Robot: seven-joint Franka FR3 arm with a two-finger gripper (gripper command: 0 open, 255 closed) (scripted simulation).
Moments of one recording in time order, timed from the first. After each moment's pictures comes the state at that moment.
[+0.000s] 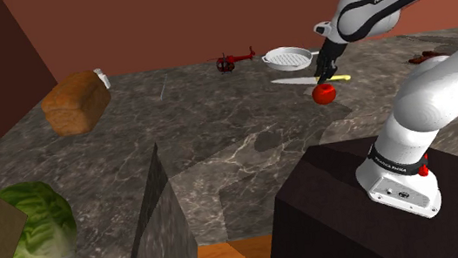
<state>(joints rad) -0.09 -0.61 -0.66 -2.85 -0.37 2.49 -1.06</state>
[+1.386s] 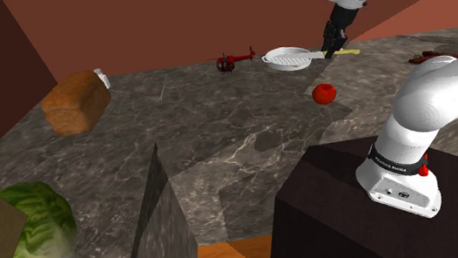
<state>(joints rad) -0.10 -0.76 -0.57 -2.66 -0.32 2.16 -1.07</state>
